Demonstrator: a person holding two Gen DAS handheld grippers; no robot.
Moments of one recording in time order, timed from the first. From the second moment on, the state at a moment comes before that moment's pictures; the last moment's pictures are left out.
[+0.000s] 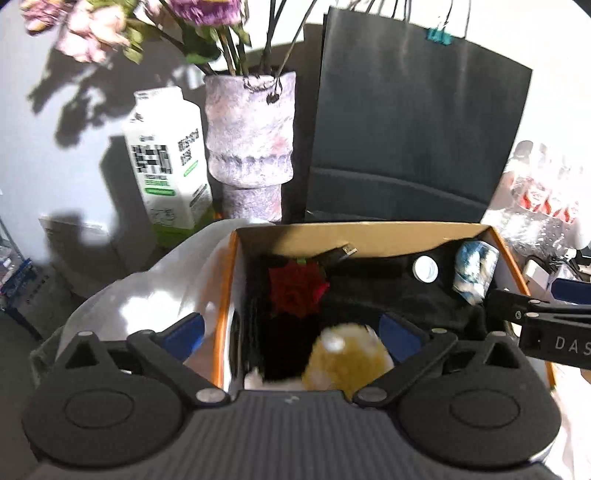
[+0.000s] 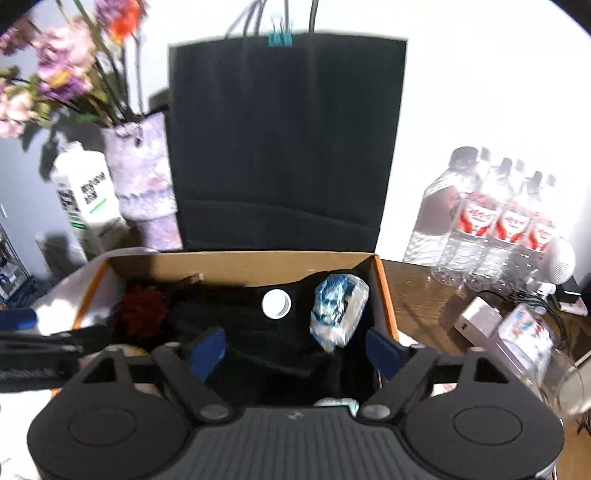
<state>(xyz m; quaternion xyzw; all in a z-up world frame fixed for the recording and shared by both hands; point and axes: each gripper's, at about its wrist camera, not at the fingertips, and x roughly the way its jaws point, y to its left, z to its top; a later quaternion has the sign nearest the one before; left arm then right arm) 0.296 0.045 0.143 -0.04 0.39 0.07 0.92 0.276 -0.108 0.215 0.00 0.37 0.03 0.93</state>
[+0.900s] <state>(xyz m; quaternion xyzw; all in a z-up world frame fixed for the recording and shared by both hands) -0.056 -0.011 0.062 -0.01 0.26 0.01 0.97 -0.073 -0.125 0.126 0.01 0.25 0.08 0.97</state>
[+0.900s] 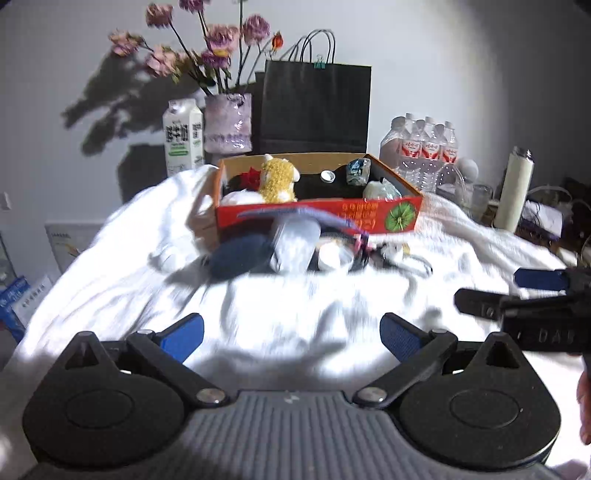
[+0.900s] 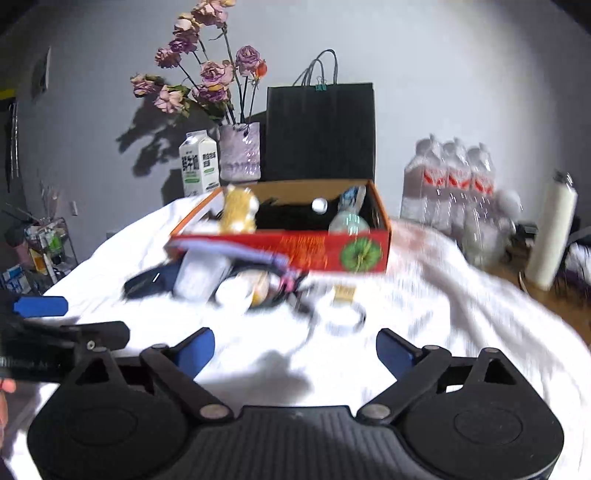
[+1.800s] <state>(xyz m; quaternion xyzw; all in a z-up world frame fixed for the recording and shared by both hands) -0.077 0.035 0.033 -0.06 0.25 0.04 0.97 -0.131 -0.094 0.087 -0.03 0.23 0.07 0.97</state>
